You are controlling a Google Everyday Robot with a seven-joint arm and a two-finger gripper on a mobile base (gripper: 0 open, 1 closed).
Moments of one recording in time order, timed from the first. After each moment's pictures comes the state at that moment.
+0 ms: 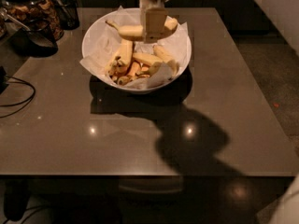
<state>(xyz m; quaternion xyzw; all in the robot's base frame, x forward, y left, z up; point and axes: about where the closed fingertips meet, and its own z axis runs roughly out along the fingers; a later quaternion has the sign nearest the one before) 0.592 -0.013 1.013 -0.74 0.64 -0.07 0.17</state>
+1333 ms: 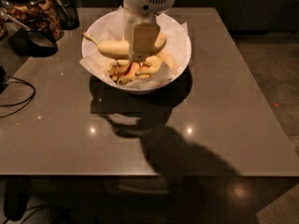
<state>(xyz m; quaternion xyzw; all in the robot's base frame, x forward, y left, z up) 0.505 0.020 1.021 -0.77 0.60 -0.03 0.19</state>
